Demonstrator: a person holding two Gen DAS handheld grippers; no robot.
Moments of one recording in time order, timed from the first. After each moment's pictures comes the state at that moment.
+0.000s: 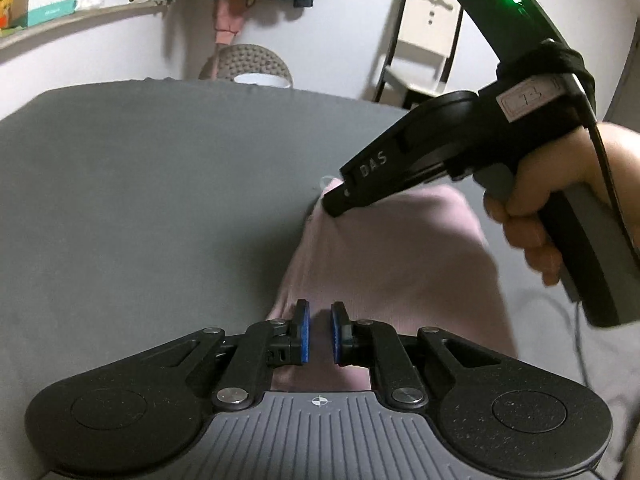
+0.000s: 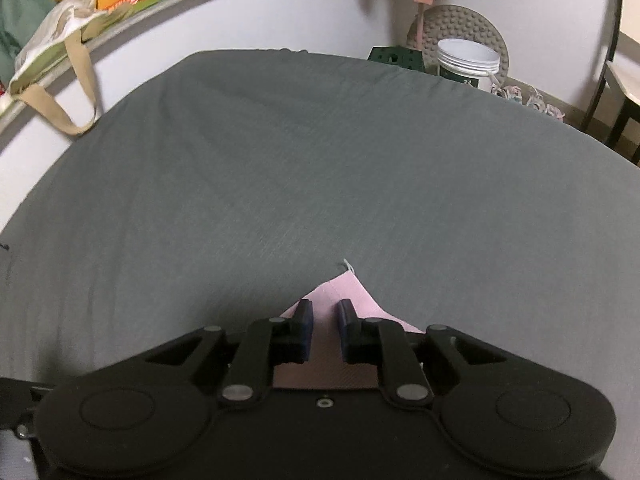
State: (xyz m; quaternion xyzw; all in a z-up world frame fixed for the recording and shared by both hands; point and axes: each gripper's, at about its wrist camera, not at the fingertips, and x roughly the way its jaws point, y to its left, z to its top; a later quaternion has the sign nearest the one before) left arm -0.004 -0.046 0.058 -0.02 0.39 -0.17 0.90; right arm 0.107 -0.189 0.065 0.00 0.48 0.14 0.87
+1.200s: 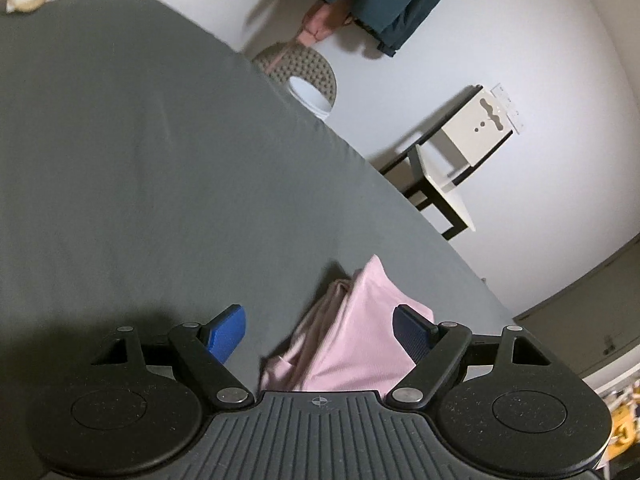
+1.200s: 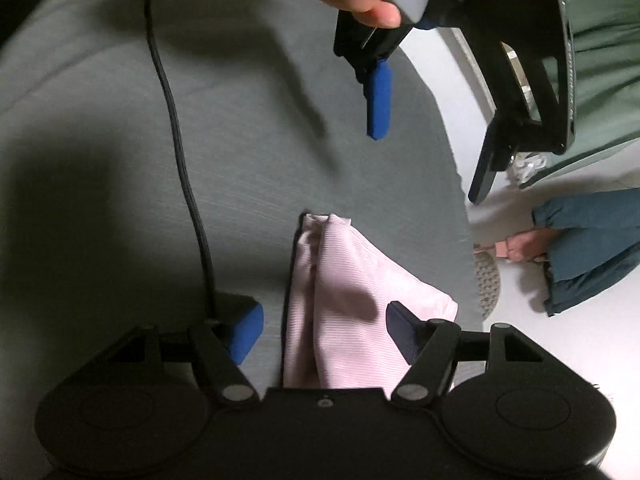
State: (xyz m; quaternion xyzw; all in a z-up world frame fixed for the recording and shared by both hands) left arm -0.004 0.033 0.064 -0.31 0.39 -0.15 0.85; right arm -0.106 -0.085 0.003 -0.57 0.23 0.22 0.75
